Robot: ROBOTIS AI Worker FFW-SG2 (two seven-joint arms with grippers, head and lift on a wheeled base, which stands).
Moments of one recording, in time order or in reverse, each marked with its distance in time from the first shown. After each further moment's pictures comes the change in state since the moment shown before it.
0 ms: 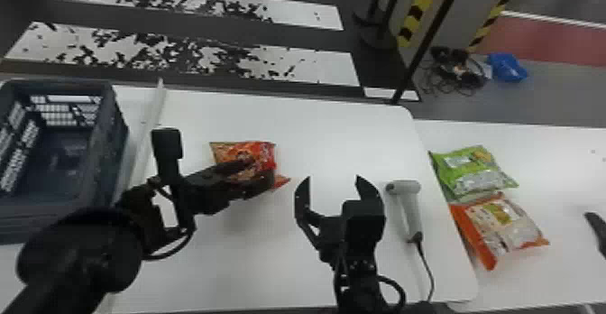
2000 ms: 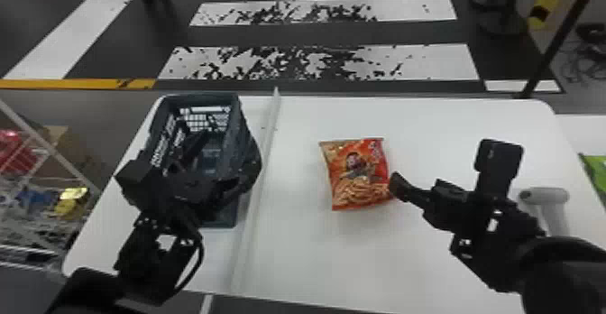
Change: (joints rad) left arm 0.542 0.184 0.321 -0.598 -0.269 -0.415 0.431; right arm -0.299 0.021 -0.176 0.058 -0.584 0.604 0.219
